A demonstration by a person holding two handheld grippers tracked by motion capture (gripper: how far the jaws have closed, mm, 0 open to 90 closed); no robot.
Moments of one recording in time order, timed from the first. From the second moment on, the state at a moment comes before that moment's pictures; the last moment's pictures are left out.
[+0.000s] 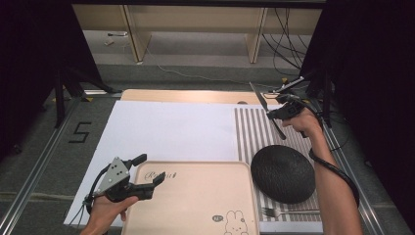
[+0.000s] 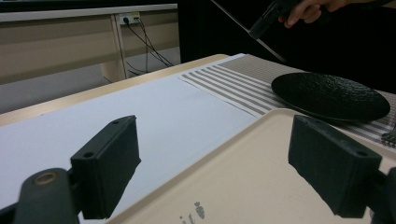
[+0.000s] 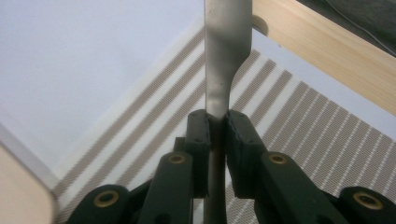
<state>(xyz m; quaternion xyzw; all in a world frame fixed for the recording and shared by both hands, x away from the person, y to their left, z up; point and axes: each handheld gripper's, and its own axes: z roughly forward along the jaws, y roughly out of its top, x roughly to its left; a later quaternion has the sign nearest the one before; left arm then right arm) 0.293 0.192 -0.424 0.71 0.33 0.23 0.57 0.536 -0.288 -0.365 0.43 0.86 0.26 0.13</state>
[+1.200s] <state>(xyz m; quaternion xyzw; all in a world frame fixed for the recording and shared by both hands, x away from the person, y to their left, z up) 0.293 0.193 -0.424 0.71 0.33 0.24 0.57 0.428 -0.229 -0.350 0.38 0.82 0.43 0.07</state>
